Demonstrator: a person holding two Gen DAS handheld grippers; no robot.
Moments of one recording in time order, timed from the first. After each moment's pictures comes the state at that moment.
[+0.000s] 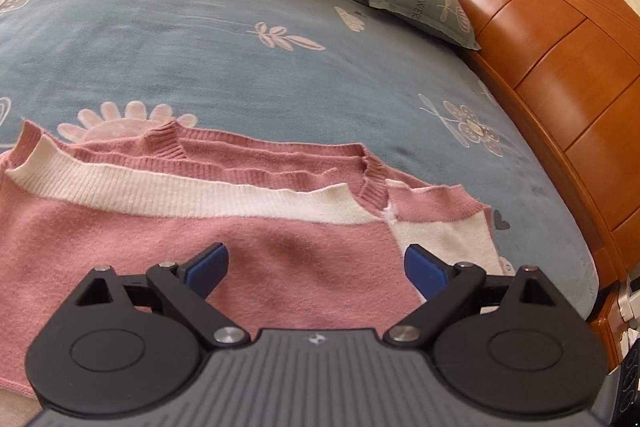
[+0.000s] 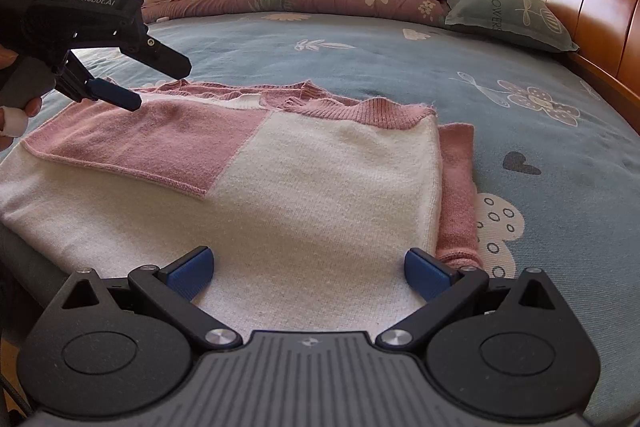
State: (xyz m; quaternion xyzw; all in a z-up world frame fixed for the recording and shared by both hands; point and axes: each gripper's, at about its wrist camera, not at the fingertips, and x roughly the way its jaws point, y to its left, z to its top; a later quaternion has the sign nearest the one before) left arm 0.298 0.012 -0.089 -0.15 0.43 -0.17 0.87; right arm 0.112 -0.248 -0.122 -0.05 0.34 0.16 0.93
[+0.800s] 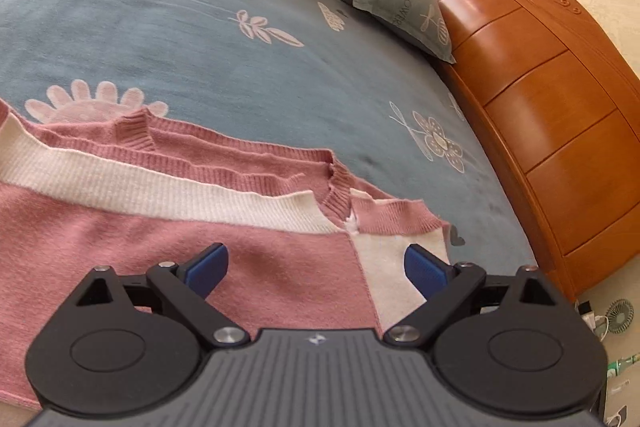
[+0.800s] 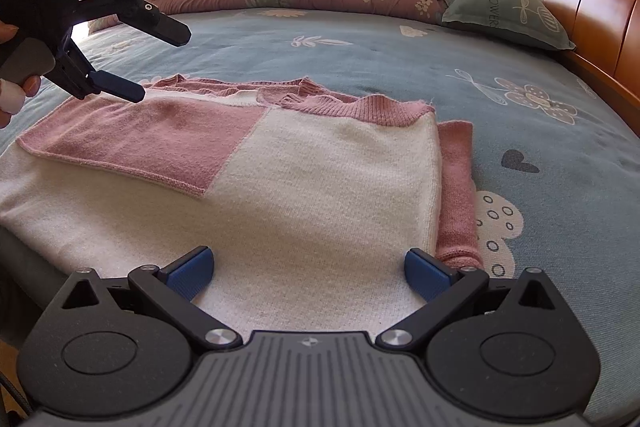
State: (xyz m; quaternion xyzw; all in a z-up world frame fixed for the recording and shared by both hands) left arm 0.313 -0.001 -0.090 -0.20 0.45 -0.25 0.84; right arm 0.111 -0.246 -0.122 -0.05 0.34 0.16 0.93
